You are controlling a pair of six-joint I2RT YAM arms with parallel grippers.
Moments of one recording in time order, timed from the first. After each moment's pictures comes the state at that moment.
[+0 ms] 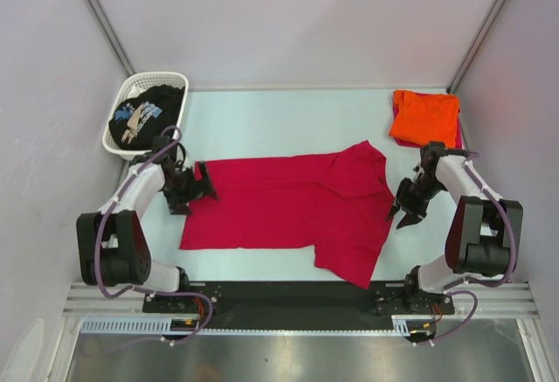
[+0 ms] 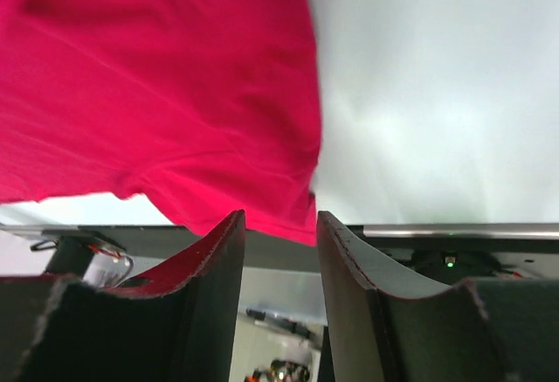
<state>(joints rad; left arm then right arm) 0.05 1.45 0.96 -0.82 0.27 -0.34 -0.12 1.52 1.01 -1.09 -0.29 0.37</state>
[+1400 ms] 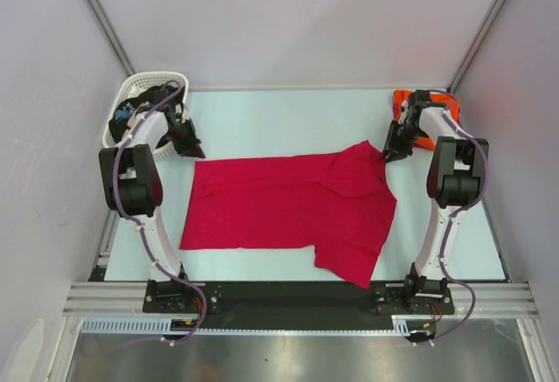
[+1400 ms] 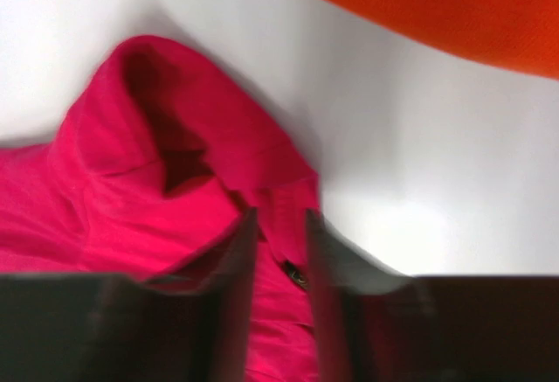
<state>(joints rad) 0.11 2.02 1.59 -0.80 0.29 -0.31 -0.08 2.13 1.67 -0.85 -0.27 0.25</state>
